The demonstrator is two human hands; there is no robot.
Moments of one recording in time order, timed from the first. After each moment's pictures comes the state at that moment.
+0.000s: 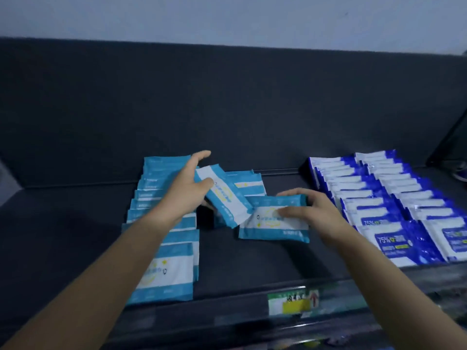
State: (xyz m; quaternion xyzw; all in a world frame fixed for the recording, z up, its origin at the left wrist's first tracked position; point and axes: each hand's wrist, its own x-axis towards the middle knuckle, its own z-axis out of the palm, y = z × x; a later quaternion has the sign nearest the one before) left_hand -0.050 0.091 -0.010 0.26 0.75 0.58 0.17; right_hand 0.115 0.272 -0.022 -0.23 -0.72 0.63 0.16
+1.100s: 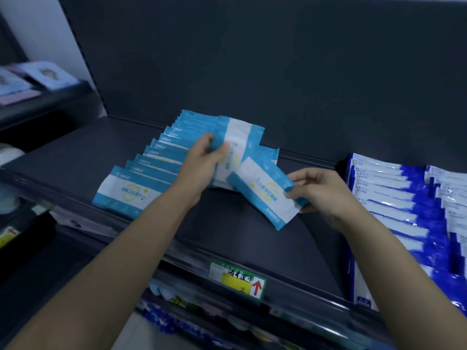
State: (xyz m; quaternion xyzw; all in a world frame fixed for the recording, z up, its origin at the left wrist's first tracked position) left_hand 0.019 0.154 -0.046 0.11 0.68 0.73 -0.03; right_hand 0.092 0.359 -0.034 -0.12 -0.79 0.60 -0.01
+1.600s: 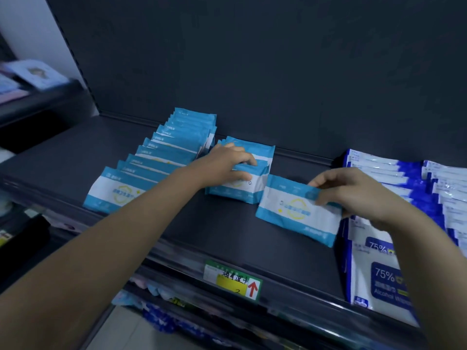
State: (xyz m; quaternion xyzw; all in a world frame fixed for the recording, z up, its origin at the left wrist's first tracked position) left_hand -0.031 0.174 -0.054 0.40 0.90 0.16 0.00; right_hand 0.113 0.401 -0.012 -0.09 -0.87 0.49 -0.08
